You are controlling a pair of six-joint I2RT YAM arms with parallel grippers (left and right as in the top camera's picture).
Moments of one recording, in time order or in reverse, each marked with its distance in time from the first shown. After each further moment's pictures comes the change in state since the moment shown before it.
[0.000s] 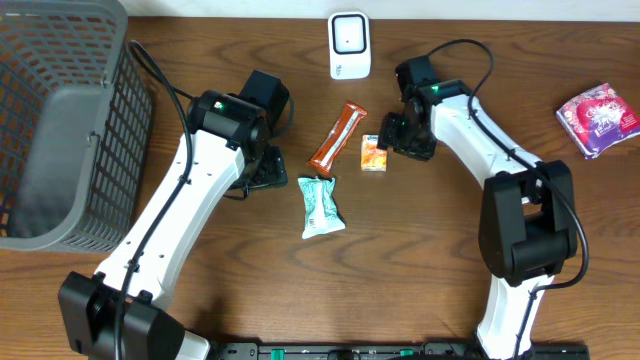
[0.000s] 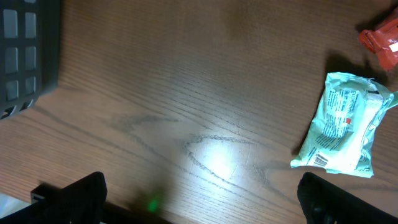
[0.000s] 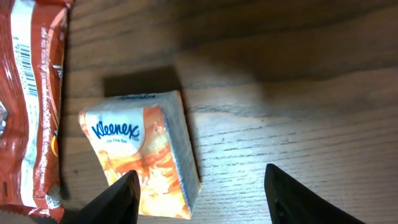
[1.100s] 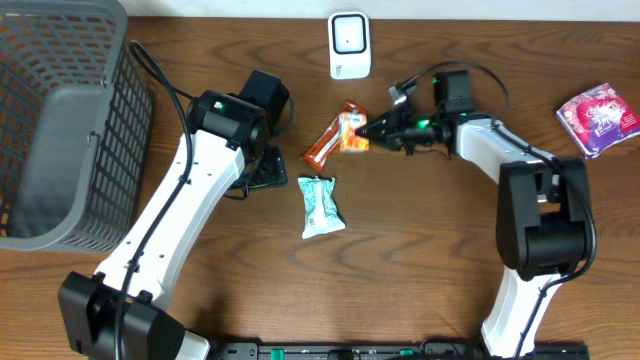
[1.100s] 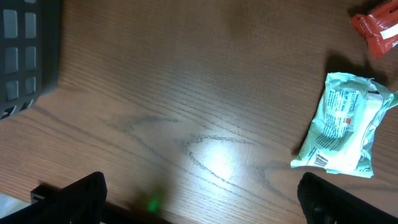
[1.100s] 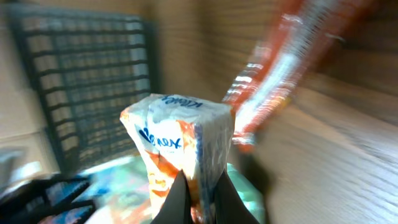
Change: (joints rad) left arm 0.000 0.000 0.000 0.000 0.000 0.000; right arm -0.150 0.003 -0.264 0.667 -1.012 0.060
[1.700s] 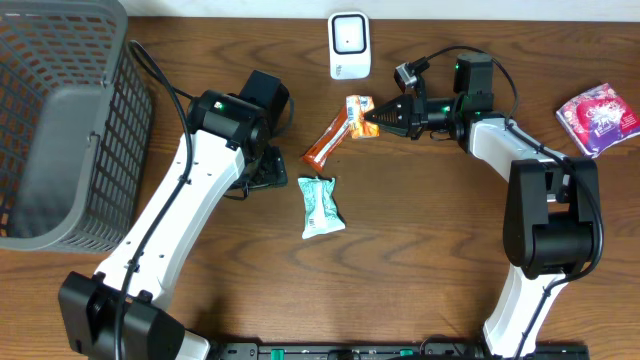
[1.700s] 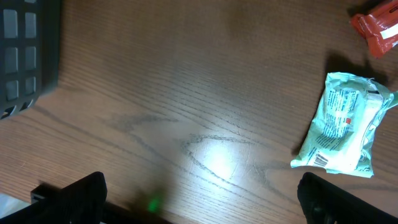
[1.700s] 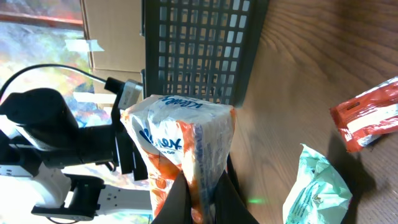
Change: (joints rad) left arm 0.000 0.000 0.000 0.000 0.000 0.000; right arm -0.055 0.000 0.000 0.304 -0.397 0.151
